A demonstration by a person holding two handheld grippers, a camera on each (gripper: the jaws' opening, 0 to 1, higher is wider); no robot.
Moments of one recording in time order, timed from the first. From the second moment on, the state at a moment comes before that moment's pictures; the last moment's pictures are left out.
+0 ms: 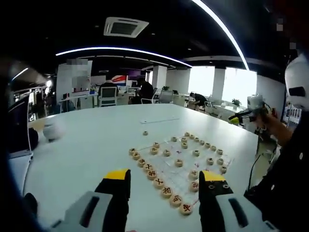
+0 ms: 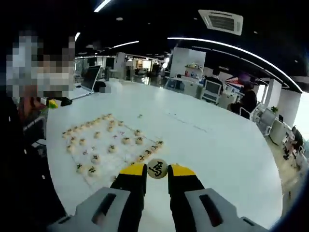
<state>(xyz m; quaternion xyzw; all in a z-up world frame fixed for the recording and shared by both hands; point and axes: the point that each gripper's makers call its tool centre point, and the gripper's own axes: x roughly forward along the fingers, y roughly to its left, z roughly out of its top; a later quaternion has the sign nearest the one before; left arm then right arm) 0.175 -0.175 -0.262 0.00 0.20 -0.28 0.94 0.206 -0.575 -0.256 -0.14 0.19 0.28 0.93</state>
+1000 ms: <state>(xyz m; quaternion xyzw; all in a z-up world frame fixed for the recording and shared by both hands) 0.162 -0.163 -0.271 0.00 0.21 -0.27 0.94 0.171 -0.496 -0.336 -0.16 0.31 0.31 0.89</state>
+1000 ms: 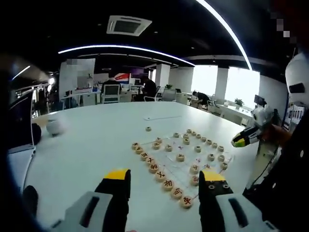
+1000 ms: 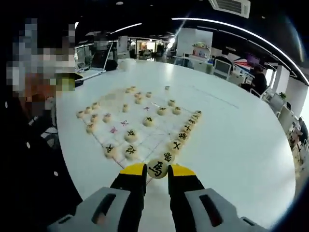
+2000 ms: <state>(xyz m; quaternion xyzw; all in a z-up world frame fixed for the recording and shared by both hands) 0.169 -0.167 -0.275 0.00 0.21 -0.28 0.94 0.174 -0.505 -0.349 -0.14 0.31 0.29 0.90</state>
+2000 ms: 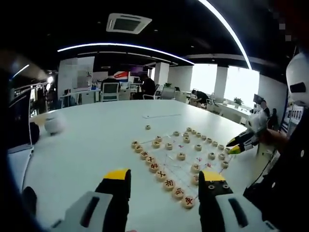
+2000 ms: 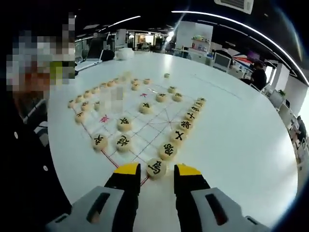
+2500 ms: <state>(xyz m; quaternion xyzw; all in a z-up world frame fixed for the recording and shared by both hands) 0.178 -0.192 -0.264 0.02 0.21 -0.30 0.93 0.158 -0.564 -0.272 -0.03 0.12 0.22 0.97</state>
